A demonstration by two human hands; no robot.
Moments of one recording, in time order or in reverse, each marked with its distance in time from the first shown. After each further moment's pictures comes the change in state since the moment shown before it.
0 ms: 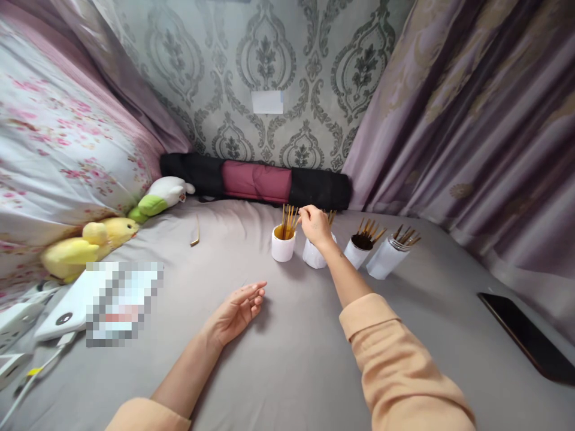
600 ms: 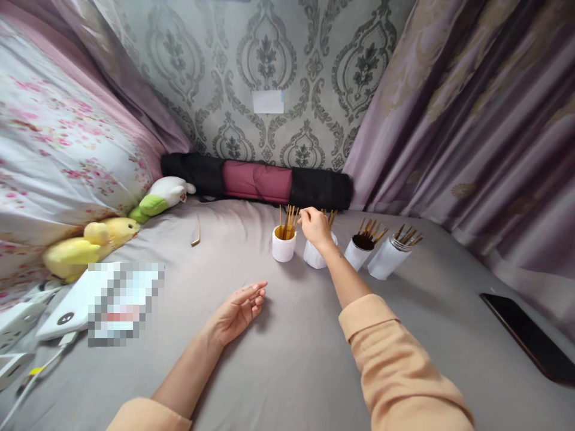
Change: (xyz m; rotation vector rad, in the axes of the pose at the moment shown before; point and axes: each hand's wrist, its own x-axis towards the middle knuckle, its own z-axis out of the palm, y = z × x) left_hand 0.000 0.000 0.002 -0.010 0.012 -0.008; right_hand -0.001 0.008 0.008 0.005 0.004 0.027
